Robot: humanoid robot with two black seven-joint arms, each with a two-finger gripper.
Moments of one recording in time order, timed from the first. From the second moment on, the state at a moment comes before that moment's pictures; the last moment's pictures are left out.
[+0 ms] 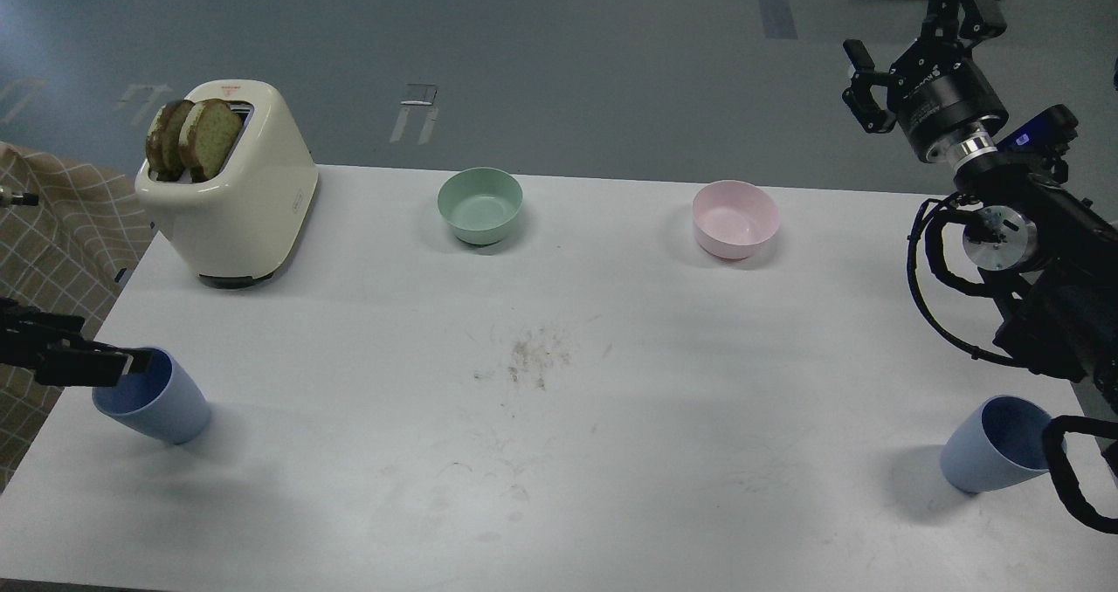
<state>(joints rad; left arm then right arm) -0.83 1.45 -0.19 -1.45 1.74 -0.48 -0.49 1.01 -0.22 0.62 0.31 -0.20 0.49 0.49</state>
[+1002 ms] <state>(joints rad) -0.81 1.30 -0.09 -1.27 1.73 -0.40 -0.49 1.00 -0.24 0.62 0.32 -0.20 0.49 0.49</state>
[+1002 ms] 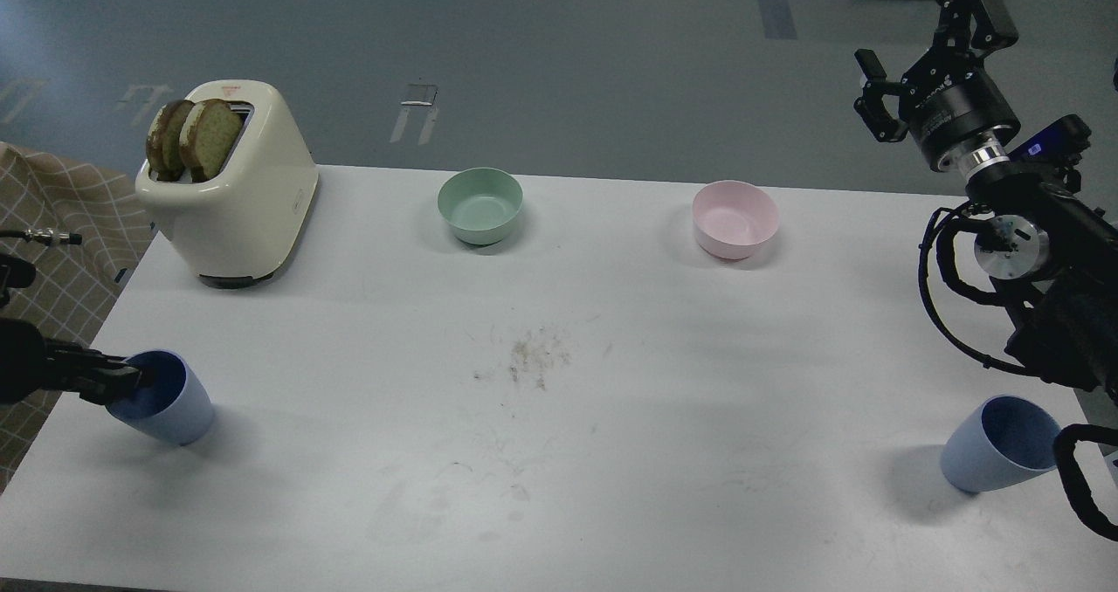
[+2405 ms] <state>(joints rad) -1.34 0.54 -0.10 -1.43 1.81 -0.49 -0.38 1.33 -0.31 0.41 0.38 -0.23 0.49 0.49</state>
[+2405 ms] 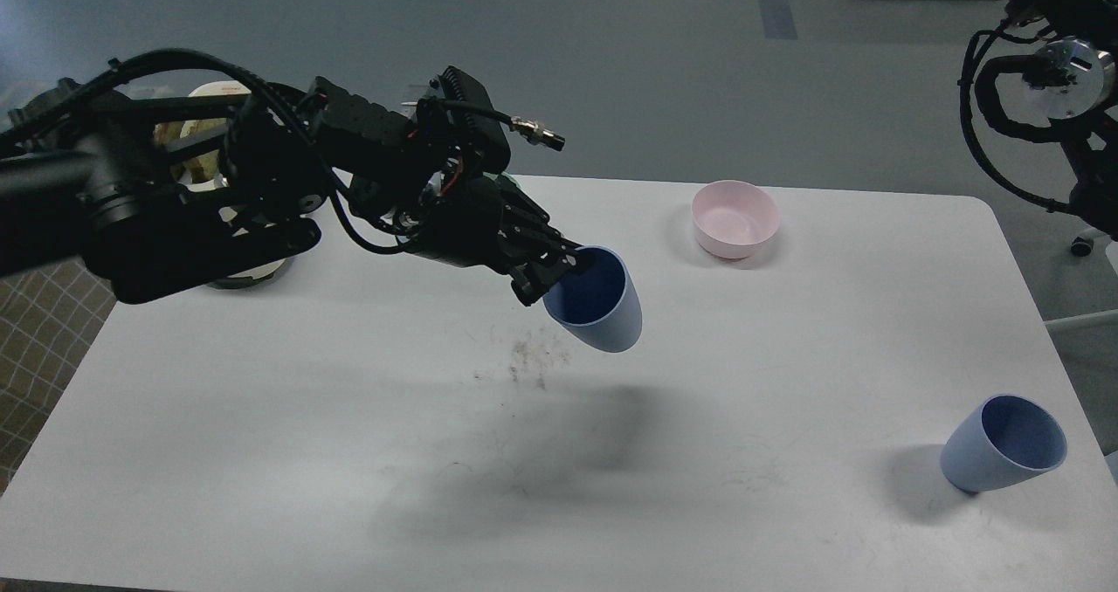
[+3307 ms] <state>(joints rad) -1.34 0.21 0.07 -1.15 1.83 -0.49 -0.37 1.31 -0.32 0.41 0.39 -0.23 0.49 0.49</state>
